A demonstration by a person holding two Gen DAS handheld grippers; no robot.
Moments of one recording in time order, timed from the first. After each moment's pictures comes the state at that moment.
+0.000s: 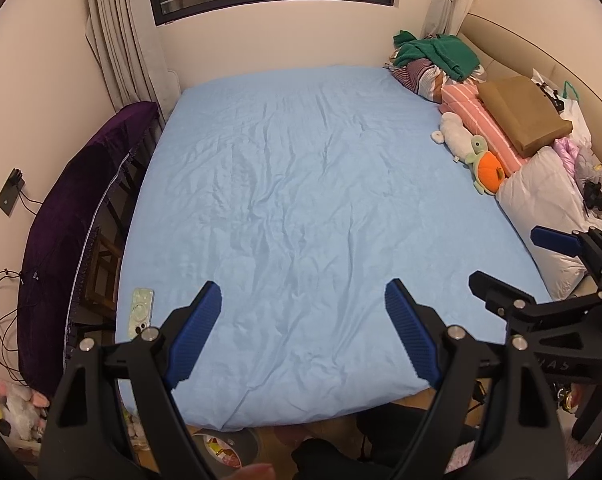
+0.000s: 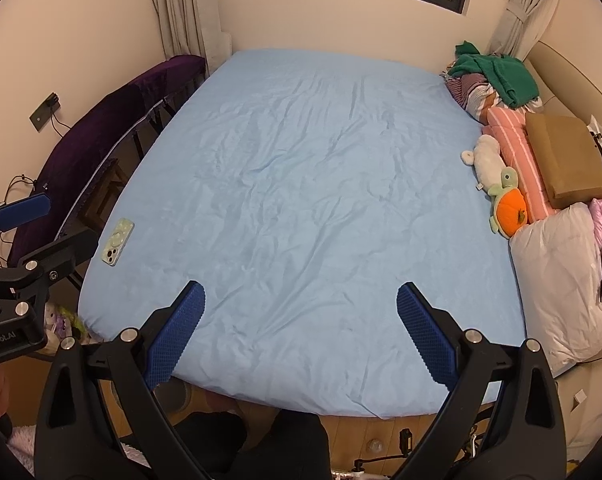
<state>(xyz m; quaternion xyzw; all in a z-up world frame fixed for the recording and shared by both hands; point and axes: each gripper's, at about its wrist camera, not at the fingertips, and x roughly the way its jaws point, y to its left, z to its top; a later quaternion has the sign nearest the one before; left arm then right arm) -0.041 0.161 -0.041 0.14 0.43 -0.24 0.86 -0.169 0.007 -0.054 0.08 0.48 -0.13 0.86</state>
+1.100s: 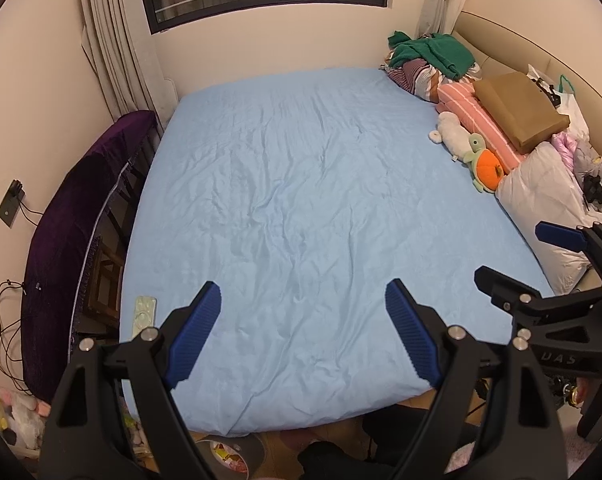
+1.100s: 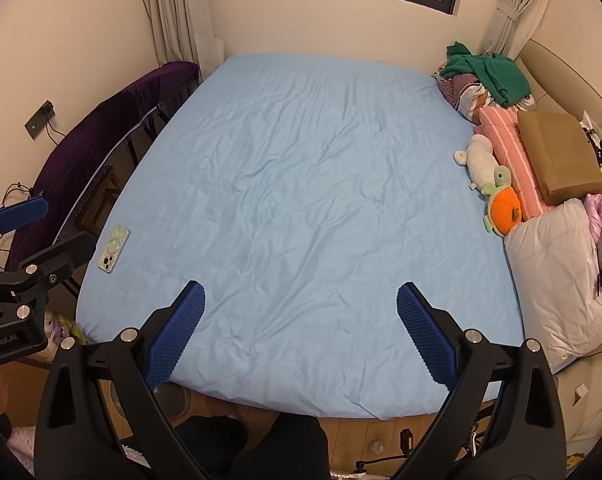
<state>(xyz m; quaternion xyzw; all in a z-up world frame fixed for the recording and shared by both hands) -0.049 0.161 -0.040 0.16 0.42 -0.24 0.86 -0.178 0.006 -0.052 0.09 0.48 -0.14 0.86</state>
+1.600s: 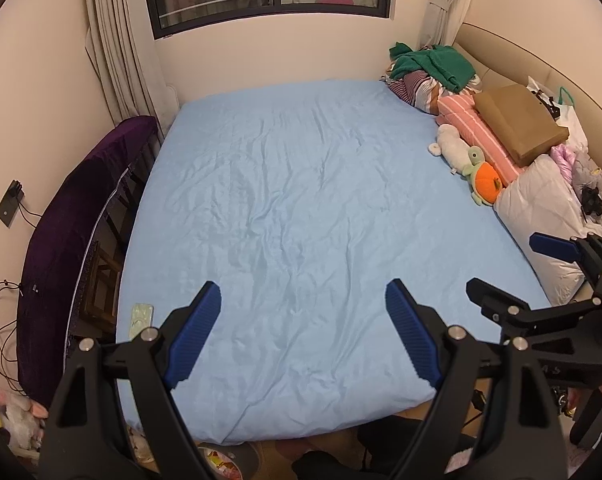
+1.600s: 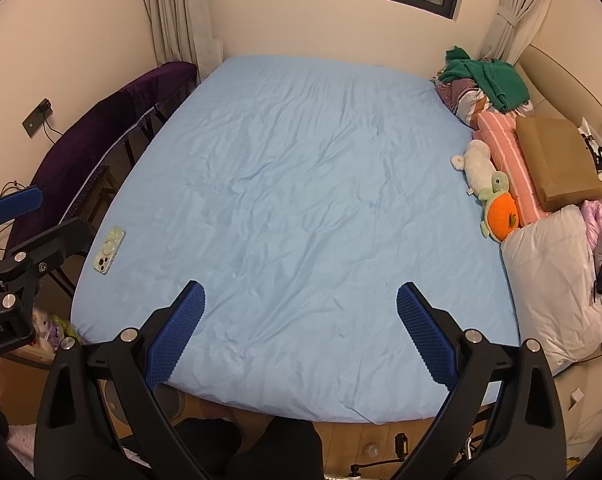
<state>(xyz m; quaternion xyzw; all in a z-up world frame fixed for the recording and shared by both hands) -0.046 0.161 -0.035 0.14 0.41 -0.25 0.87 -0.172 0.008 -0.051 0.08 0.47 -0.15 0.86</state>
